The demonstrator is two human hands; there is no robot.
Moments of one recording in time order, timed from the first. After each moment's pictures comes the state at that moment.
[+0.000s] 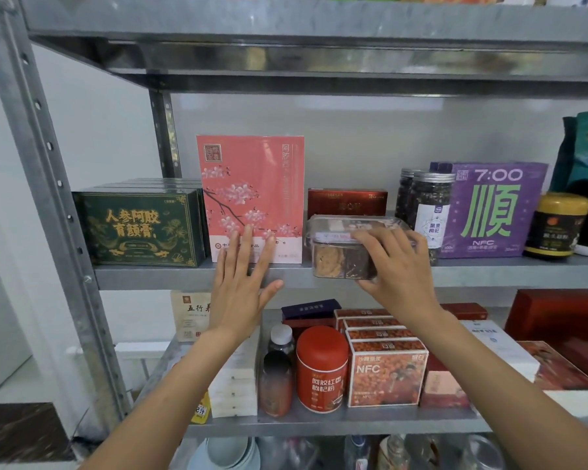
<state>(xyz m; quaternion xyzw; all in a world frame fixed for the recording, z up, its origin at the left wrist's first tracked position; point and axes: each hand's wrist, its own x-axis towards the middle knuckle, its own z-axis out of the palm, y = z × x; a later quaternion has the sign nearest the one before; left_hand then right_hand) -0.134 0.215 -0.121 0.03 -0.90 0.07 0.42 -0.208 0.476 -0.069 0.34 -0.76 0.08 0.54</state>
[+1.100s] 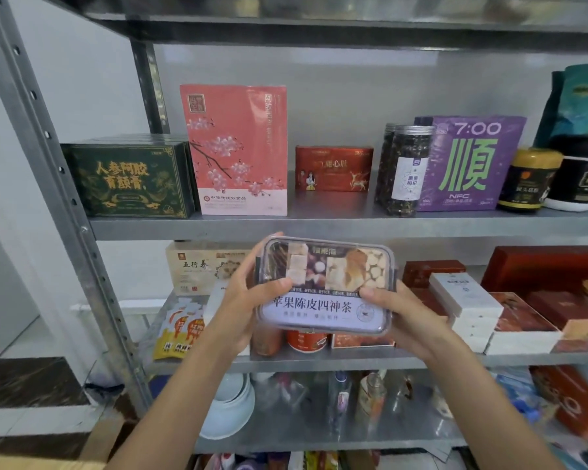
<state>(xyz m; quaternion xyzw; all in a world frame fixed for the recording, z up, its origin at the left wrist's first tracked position) -0.034 0.301 -0.128 -0.05 -0.59 -0.80 0.14 -0.112 0.532 -0.123 0.22 -0.60 0.73 -0.25</state>
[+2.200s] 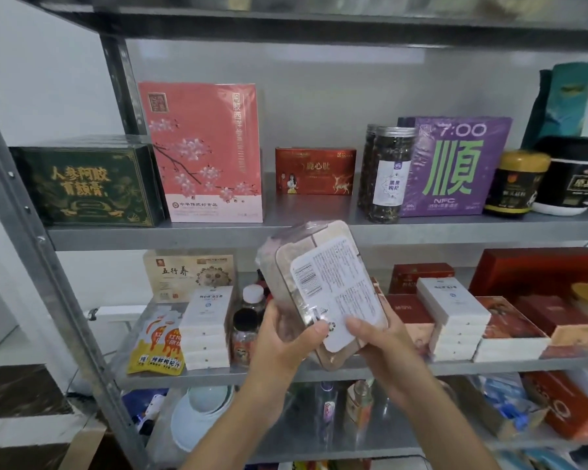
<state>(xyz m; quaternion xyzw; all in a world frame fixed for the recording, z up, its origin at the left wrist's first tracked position) -0.036 0.390 -0.156 0.02 -0.61 -0.77 0.16 -0.102 0.542 -0.150 0.17 -0.57 0.78 -0.19</state>
